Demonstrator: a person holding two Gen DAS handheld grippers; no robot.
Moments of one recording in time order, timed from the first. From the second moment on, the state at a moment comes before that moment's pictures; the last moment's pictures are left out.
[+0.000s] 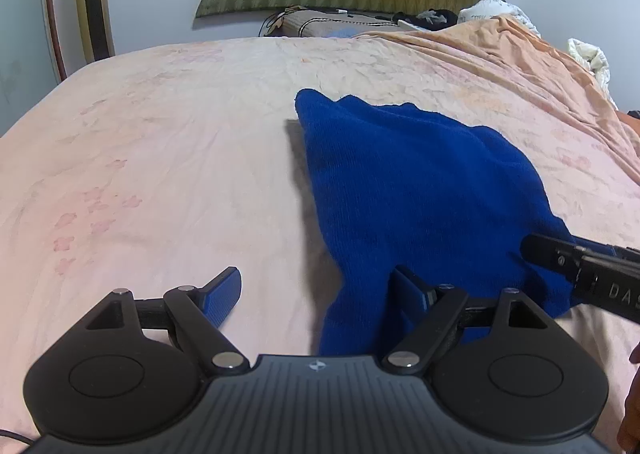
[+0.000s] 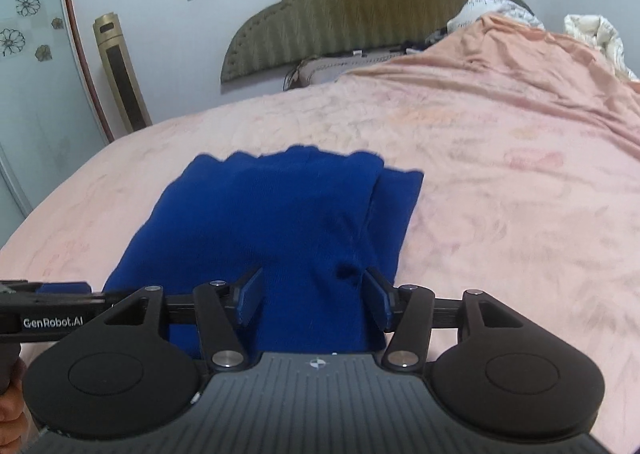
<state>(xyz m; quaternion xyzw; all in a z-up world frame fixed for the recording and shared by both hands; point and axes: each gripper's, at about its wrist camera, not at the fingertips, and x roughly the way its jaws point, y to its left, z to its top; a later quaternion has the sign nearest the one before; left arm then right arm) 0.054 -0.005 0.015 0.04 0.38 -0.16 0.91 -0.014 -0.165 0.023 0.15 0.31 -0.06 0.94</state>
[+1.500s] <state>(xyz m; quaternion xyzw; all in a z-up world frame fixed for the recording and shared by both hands) 0.002 0.015 -0.001 0.04 0.38 -0.14 0.91 -0.061 -0.121 0.015 0.08 0.32 -0.07 0.94</state>
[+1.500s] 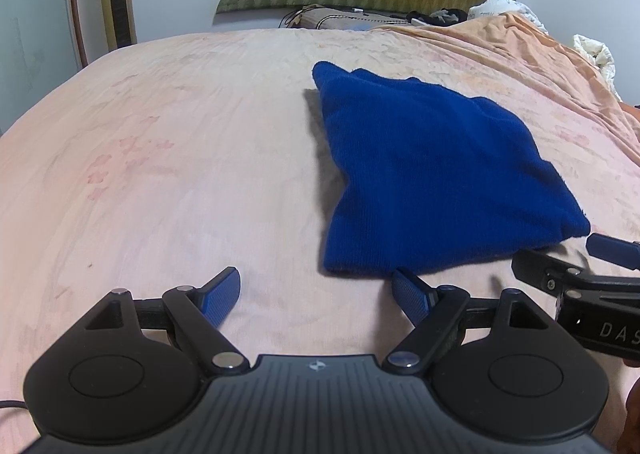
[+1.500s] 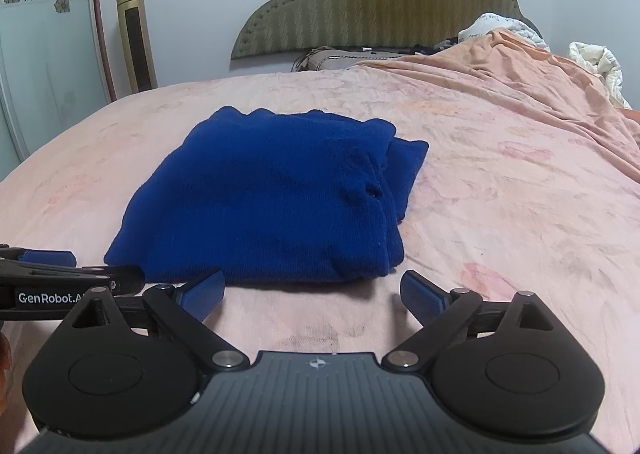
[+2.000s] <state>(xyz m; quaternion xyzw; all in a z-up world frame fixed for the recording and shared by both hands) -0.011 0.013 -0.002 0.05 0.37 -0.12 0.92 -0.074 -0.119 0.013 0.08 0.33 -0.06 0.94</state>
